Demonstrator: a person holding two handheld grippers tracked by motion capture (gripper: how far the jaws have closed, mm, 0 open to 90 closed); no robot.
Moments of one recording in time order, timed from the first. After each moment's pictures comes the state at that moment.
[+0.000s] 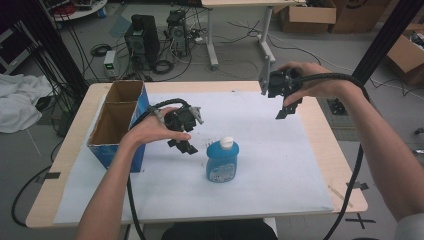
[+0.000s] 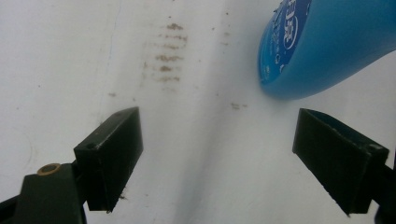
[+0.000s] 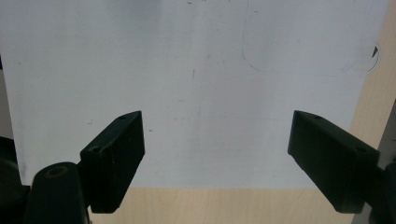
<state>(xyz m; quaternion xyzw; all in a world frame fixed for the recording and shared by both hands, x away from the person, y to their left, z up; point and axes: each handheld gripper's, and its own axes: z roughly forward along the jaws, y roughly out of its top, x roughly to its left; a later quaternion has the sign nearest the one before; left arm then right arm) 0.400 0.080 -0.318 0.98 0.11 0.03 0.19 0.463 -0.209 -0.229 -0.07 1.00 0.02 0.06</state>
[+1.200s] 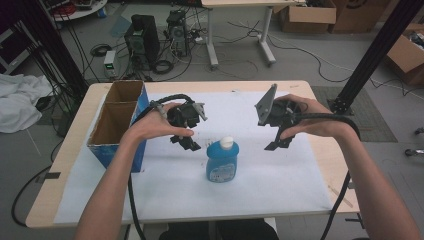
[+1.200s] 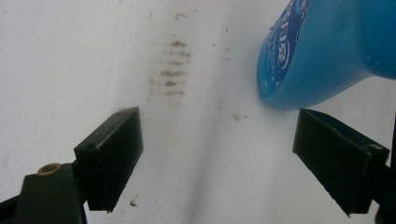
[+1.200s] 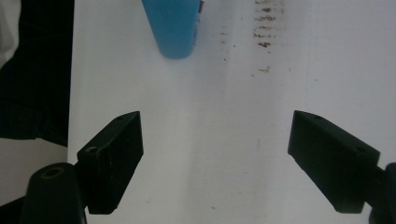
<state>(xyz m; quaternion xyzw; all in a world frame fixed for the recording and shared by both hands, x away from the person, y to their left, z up) 0.401 0.072 -0.305 0.98 0.10 0.04 0.19 0.389 -0.204 -0.265 -0.05 0.99 0.15 0.03</state>
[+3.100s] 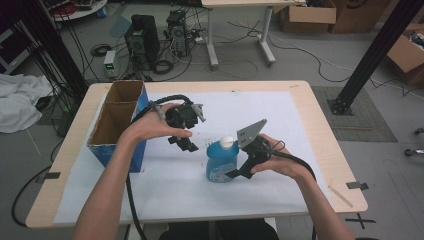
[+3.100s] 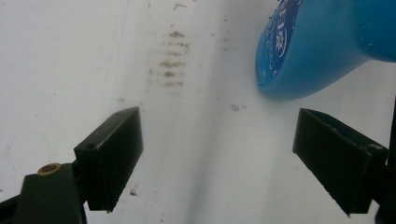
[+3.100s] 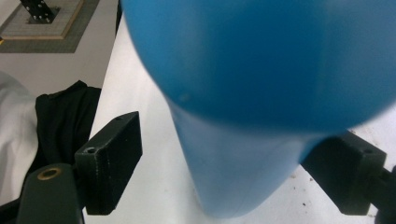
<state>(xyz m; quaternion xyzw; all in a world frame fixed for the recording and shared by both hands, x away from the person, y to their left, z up) 0.397 0.075 -0.304 0.98 0.10 0.04 0.18 0.361 -0.164 -0.376 0.00 0.91 0.41 -0.02</state>
